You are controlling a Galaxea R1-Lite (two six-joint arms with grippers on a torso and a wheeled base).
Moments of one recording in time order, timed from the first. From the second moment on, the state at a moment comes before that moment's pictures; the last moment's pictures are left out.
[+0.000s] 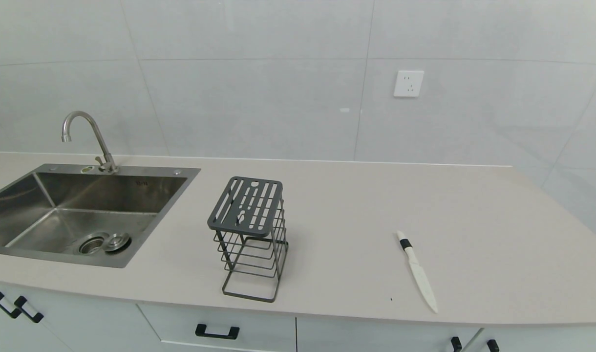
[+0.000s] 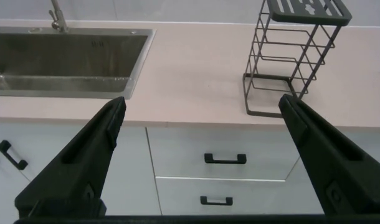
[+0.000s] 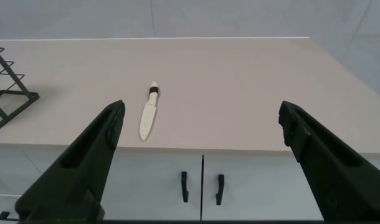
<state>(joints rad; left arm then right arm) 0.00 0.00 0.00 0.00 -0.07 -0.01 0.00 0.00 0.00 0.01 0.01 0.02</state>
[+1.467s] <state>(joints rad) 0.00 0.00 0.00 0.00 -0.07 -0.02 0.00 0.00 0.00 0.01 0.01 0.02</state>
